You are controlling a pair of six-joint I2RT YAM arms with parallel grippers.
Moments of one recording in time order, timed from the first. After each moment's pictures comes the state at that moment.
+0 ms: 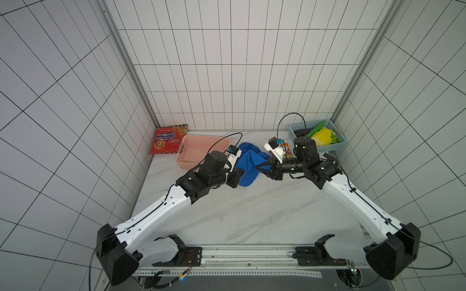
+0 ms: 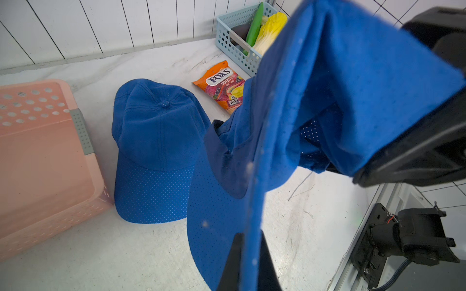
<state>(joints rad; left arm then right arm) -0.70 1.20 1.09 -0.45 0.18 -0.30 0.58 1.29 1.18 -0.43 -0.88 -0.01</state>
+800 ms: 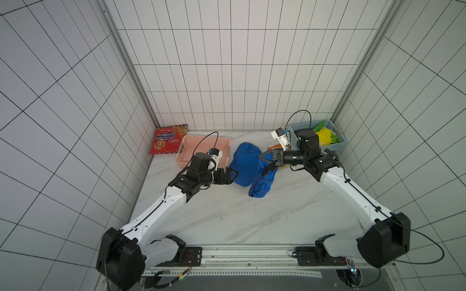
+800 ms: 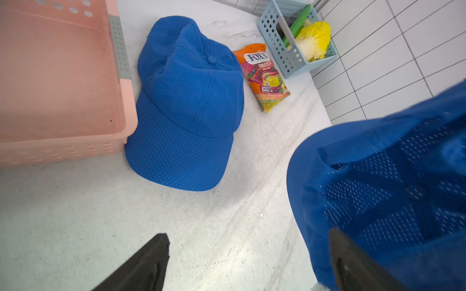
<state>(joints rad) -0.46 1.13 0.87 -0.33 0.43 -0.46 0.46 1.35 1.17 -0.25 -0.94 0.47</state>
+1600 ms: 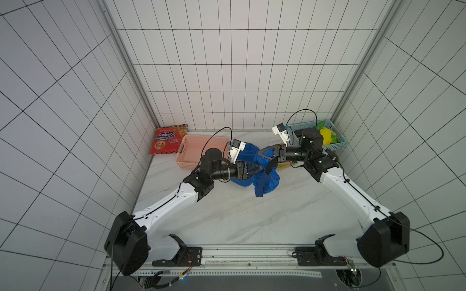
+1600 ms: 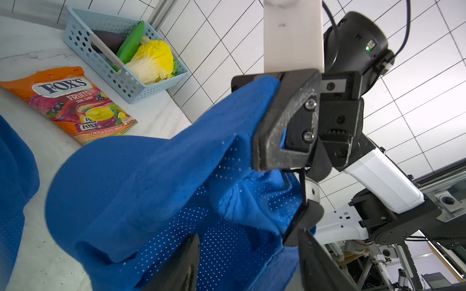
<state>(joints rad) -0.64 1.31 0.94 0.27 0.72 -0.81 0.46 1.35 1.16 0.00 -1.10 0.71</state>
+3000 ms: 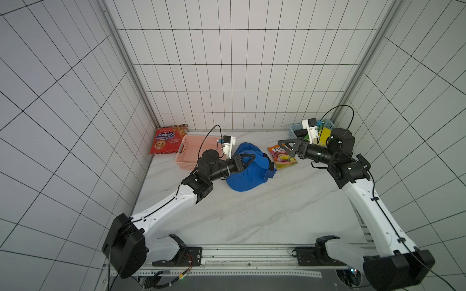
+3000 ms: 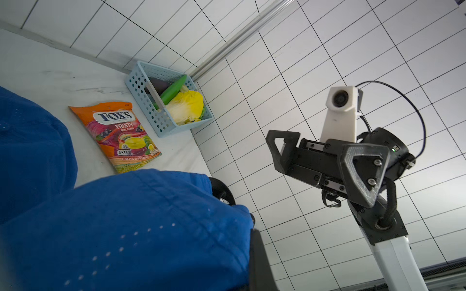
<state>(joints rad) -0.65 1.27 0.91 0.31 0.43 -0.97 0.28 1.12 1.19 -0.31 -0.75 0.51</state>
